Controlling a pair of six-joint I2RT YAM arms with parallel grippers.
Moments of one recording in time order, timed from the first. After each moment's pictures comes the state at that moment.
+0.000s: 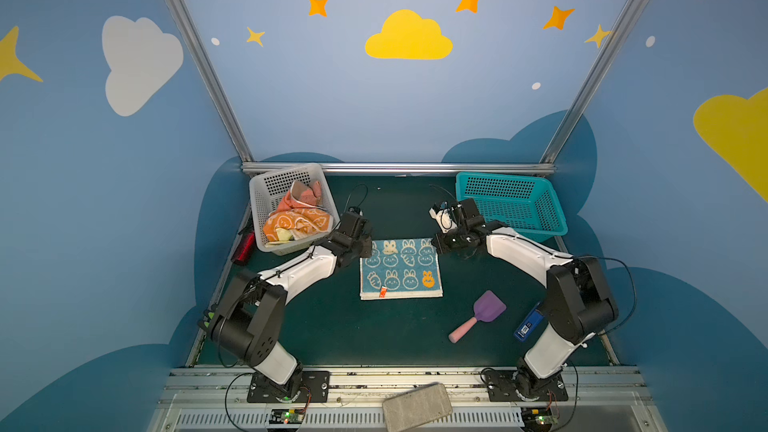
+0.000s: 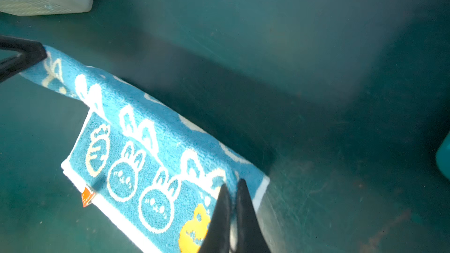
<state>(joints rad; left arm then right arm) -0.47 1.56 0.93 -0.20 -0.12 -0.40 0.47 1.69 1.13 -0.39 -0.27 0.05</state>
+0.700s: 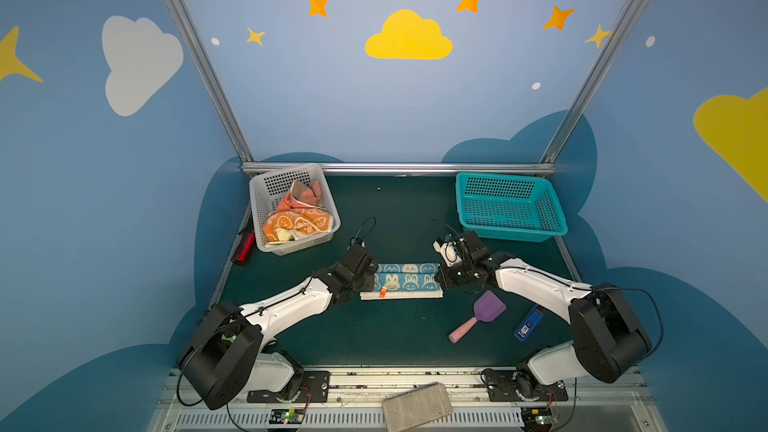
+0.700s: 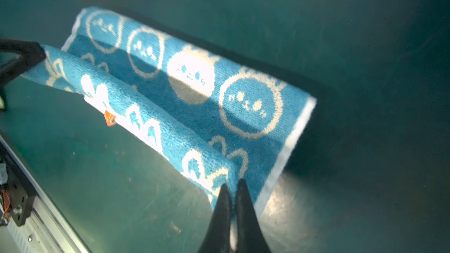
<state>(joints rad) -0.67 1.36 0.69 -0.29 -0.19 -0.59 0.58 1.47 0.80 -0.39 -0.28 0.23</state>
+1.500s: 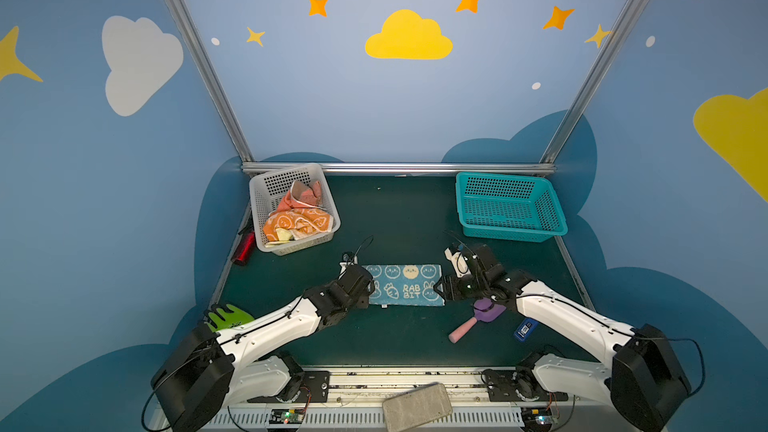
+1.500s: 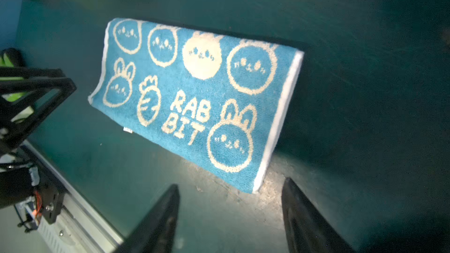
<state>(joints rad) -0.77 1.16 0.57 -0.36 -0.31 -0.70 0.64 1.20 0.68 -0.44 -0.19 0.42</state>
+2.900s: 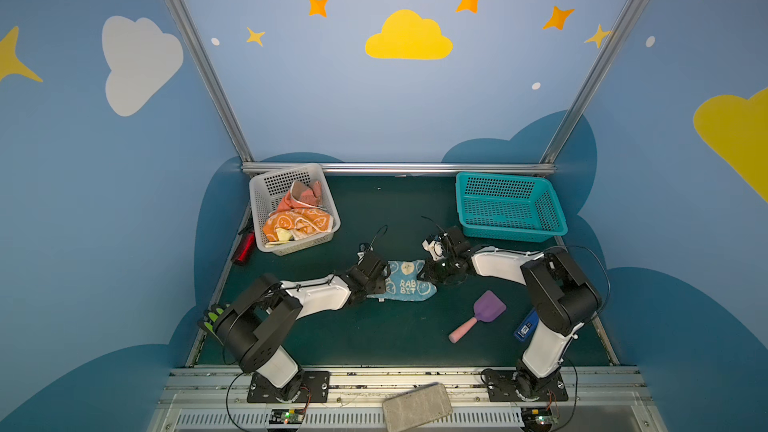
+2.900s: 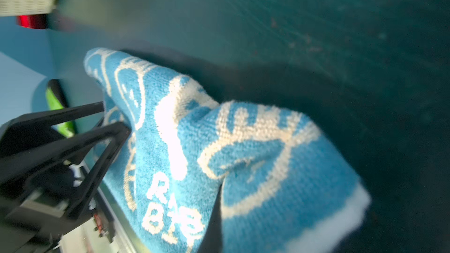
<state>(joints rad) -0.71 1.58 0.70 -0.08 -0.20 -0.71 0.57 1.80 0.97 -0.27 -0.45 0.47</state>
